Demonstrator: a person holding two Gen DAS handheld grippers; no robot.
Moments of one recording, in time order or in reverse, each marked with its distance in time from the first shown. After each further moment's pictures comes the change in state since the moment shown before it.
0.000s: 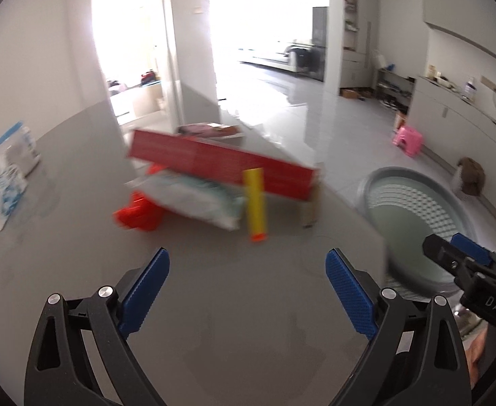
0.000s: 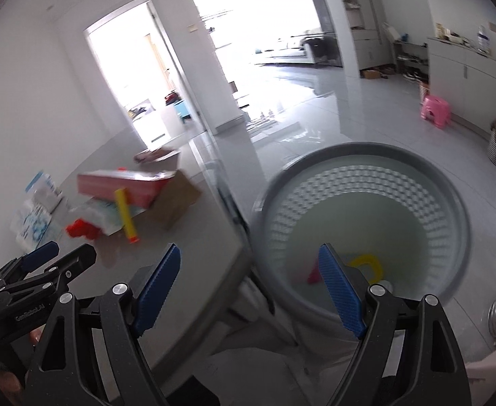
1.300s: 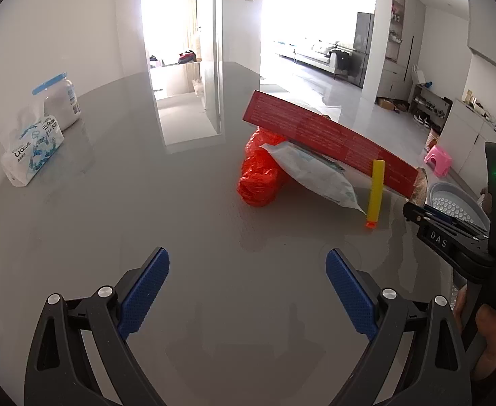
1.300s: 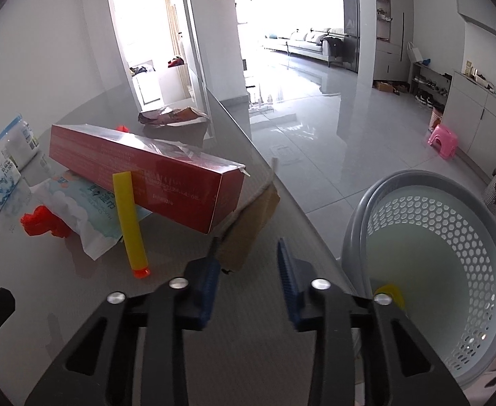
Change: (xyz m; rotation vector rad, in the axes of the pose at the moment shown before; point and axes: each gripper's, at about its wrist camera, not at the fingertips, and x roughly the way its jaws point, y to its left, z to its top) left arm 0.010 0.093 -0.014 -0.139 0.037 0.067; right arm 0.112 0.088 0.020 -0.177 0.078 -0.103
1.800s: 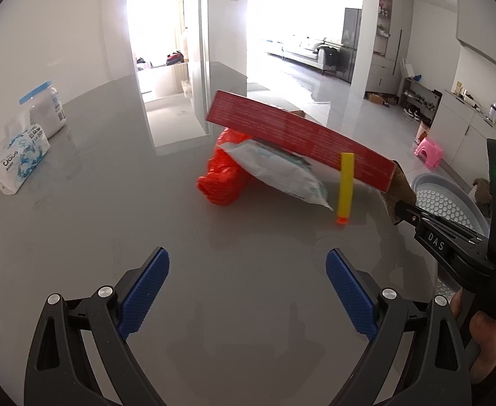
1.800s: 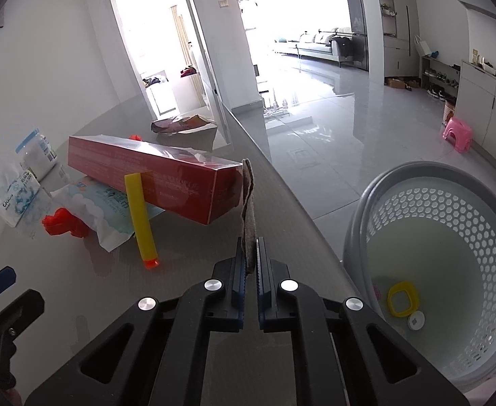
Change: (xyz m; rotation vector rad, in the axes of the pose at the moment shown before) left arm 0.003 -0.027 0.004 0.039 0.006 -0.036; right arm -0.013 -0.018 -0.008 0.040 -0.023 0.092
